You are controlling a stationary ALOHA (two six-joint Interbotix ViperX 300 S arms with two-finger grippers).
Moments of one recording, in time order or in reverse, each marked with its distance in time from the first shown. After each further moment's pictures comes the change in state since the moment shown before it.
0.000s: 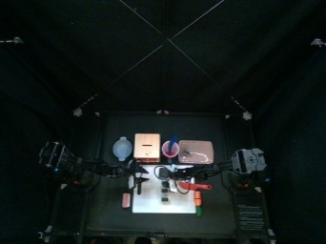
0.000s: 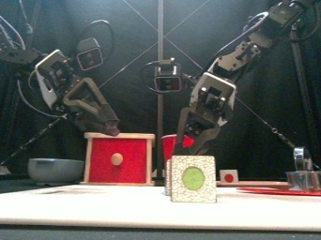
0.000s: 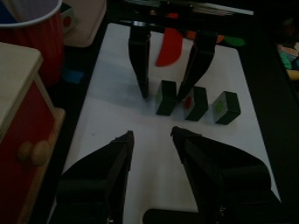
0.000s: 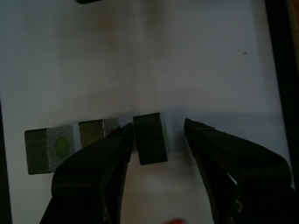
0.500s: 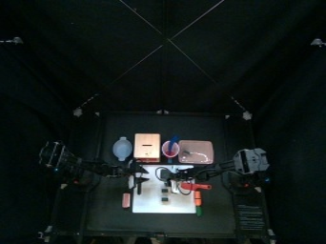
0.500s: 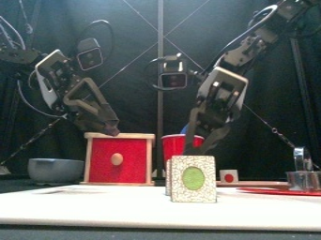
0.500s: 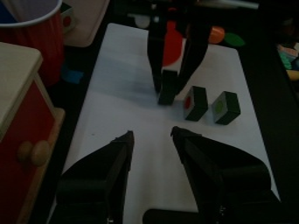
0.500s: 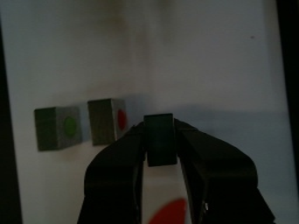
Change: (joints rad) left arm 0.000 0.000 0.000 0.000 0.000 -0.003; right arm -0.005 -0.071 0.035 0.000 0.063 0.003
